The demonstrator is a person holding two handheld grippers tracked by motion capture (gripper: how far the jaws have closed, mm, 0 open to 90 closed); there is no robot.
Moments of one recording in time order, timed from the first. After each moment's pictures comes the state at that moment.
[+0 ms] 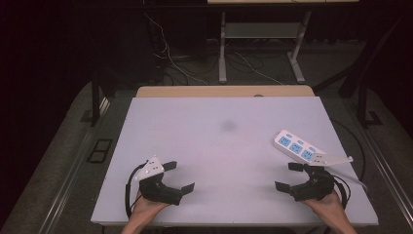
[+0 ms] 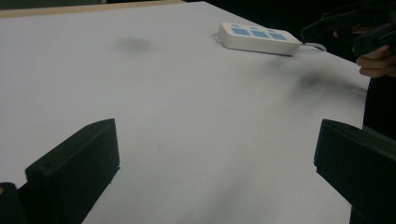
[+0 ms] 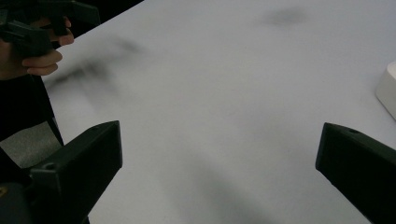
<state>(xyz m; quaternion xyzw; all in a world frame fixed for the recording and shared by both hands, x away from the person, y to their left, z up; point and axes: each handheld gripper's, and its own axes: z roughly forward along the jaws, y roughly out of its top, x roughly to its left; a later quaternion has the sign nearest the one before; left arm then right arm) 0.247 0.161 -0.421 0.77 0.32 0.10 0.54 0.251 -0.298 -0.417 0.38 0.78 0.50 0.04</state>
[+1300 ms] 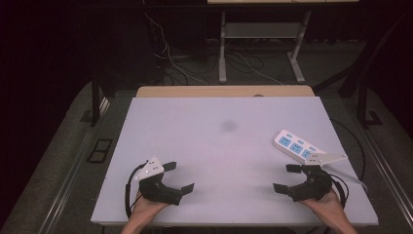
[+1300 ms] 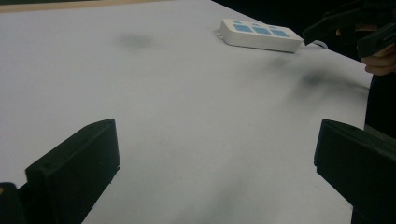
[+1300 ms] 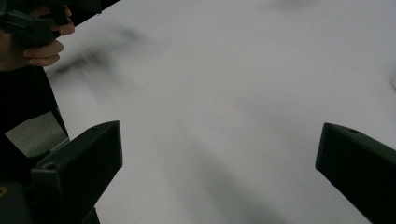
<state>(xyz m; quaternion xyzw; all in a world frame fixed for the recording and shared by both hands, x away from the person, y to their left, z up) 0.247 0.162 -0.423 0.77 0.32 0.09 0.54 0.253 -0.292 -0.415 0.38 0.79 0.47 0.02</state>
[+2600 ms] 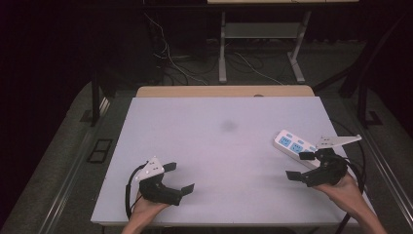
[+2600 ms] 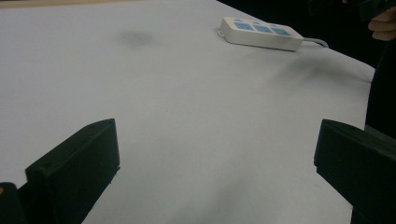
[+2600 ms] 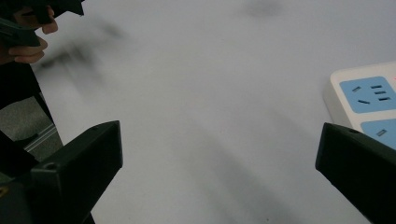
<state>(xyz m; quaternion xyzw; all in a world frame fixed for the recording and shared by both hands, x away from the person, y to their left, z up) 0.247 0.162 -0.424 0.77 0.33 0.09 0.54 0.277 -0.320 -0.376 0.38 0.81 0.43 0.03</state>
